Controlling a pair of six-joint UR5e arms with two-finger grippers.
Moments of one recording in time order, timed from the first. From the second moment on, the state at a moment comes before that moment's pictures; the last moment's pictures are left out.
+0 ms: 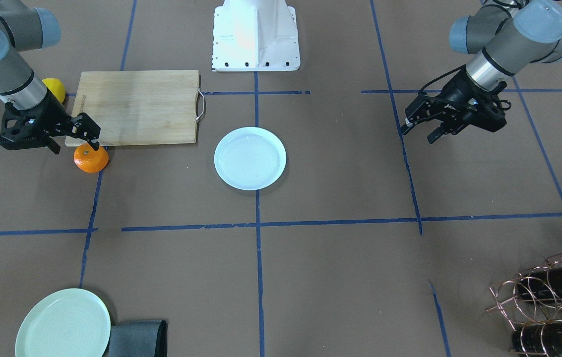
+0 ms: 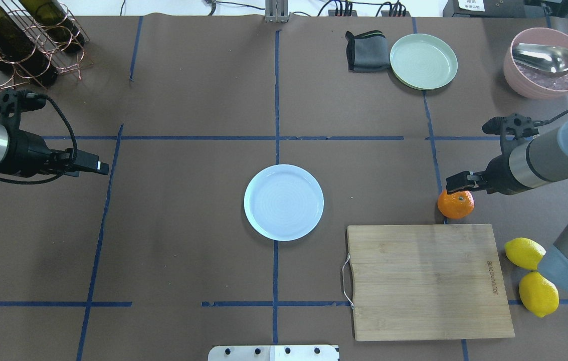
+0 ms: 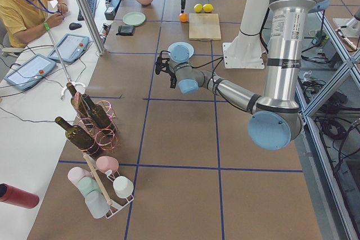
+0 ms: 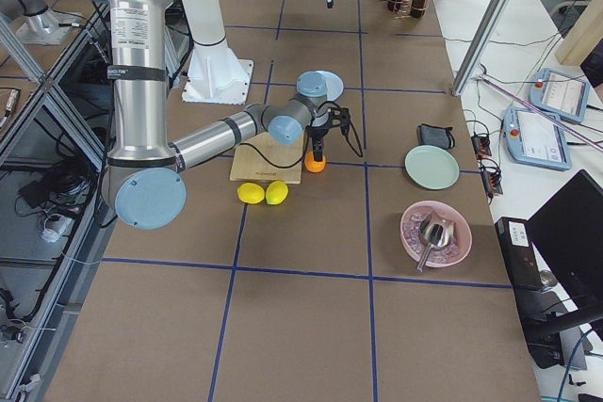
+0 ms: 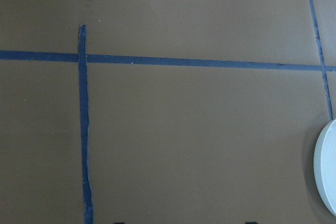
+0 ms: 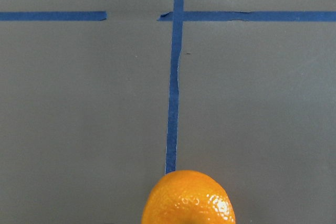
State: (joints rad) left arm -0.85 -1.62 -1.86 -2.33 -2.18 -1.12; right arm 0.76 -1.57 1.90 -1.15 2.02 1.01
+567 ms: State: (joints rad) left arm -0.86 -1.62 -1.86 -2.33 -2.18 -1.12; right arm 0.70 -1.55 1.86 -1.15 1.98 1.02
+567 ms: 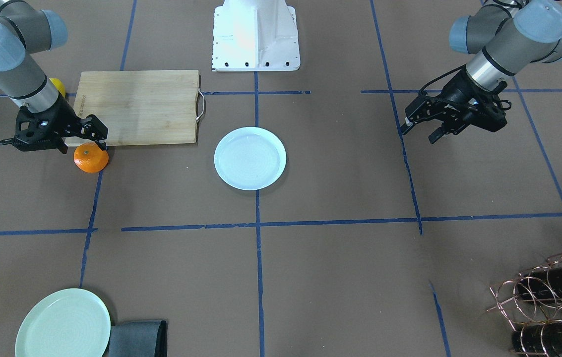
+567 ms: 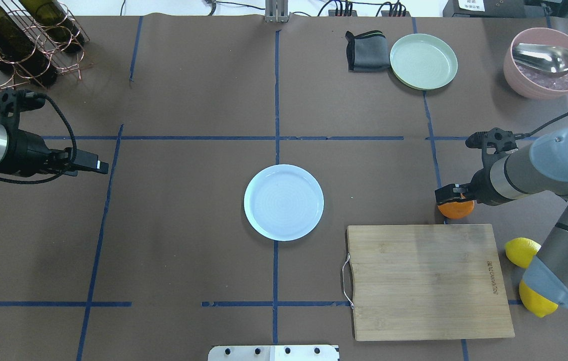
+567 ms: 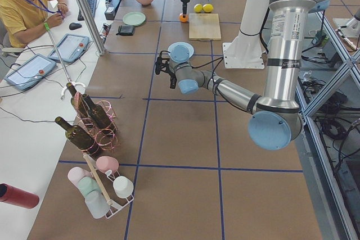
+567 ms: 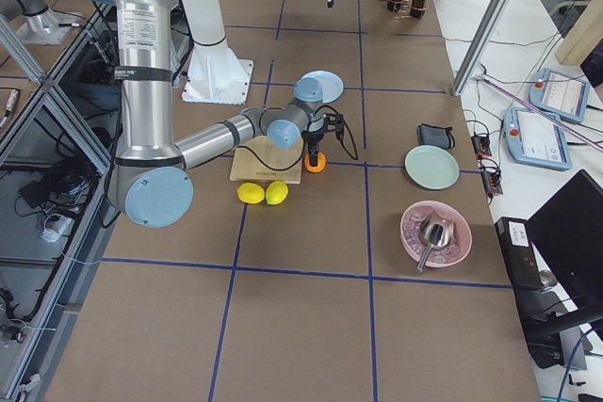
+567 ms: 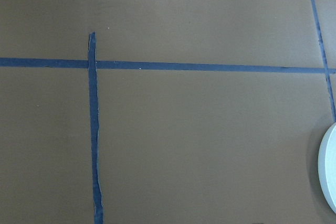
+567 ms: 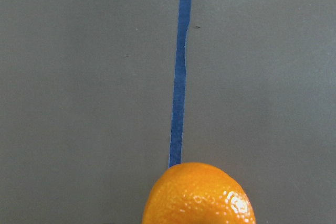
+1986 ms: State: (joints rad) left arm -0.86 -1.62 -1.89 -2.33 -2.18 -1.12; right arm 0.68 -1.49 1.83 -1.15 1.96 1.06
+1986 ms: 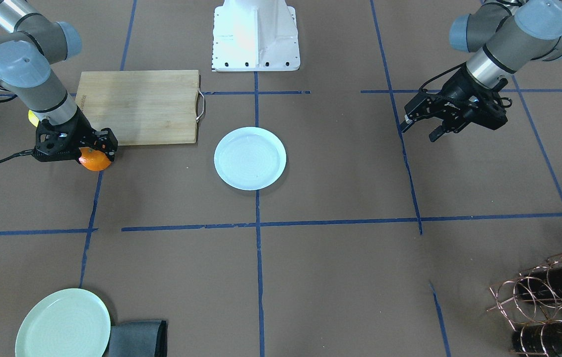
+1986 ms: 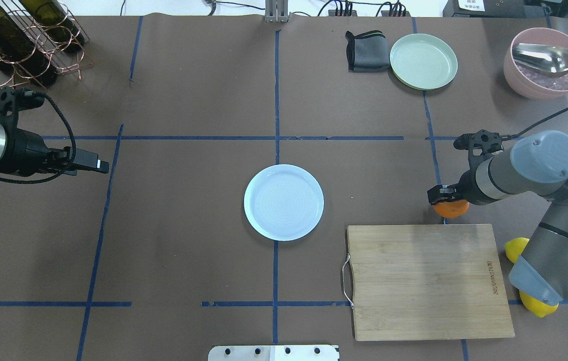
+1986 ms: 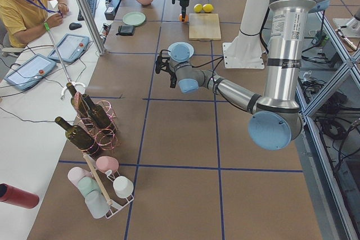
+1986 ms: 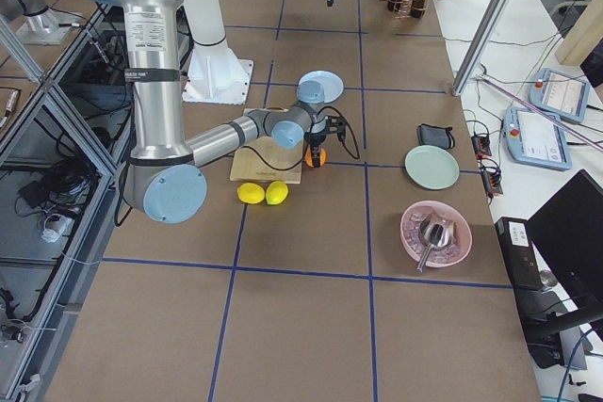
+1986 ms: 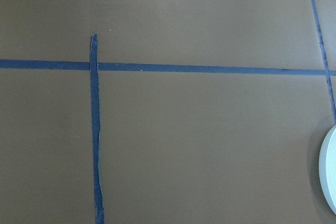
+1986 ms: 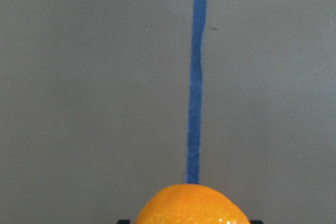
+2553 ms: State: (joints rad) left arm -0.90 -1.53 -1.95 -2.36 -2.19 -1.11; right arm 0.54 -1.05 1.72 -1.24 1.89 1.45
